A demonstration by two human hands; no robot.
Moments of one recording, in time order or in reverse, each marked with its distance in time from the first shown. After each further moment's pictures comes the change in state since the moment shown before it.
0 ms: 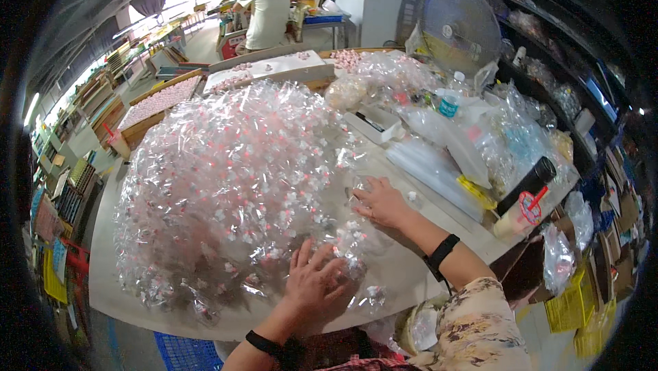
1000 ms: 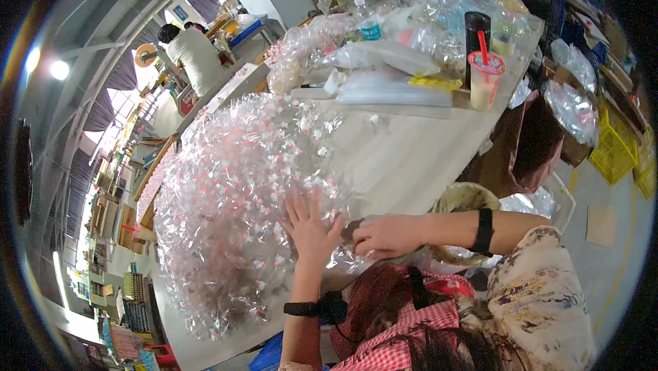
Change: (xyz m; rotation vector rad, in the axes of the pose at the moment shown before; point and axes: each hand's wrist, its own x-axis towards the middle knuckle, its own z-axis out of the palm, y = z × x) left_hand 0.012 0.002 0.001 0.303 0.127 -0.026; right_hand -0.157 -0.132 -0.016 0.364 -0.001 -0.578
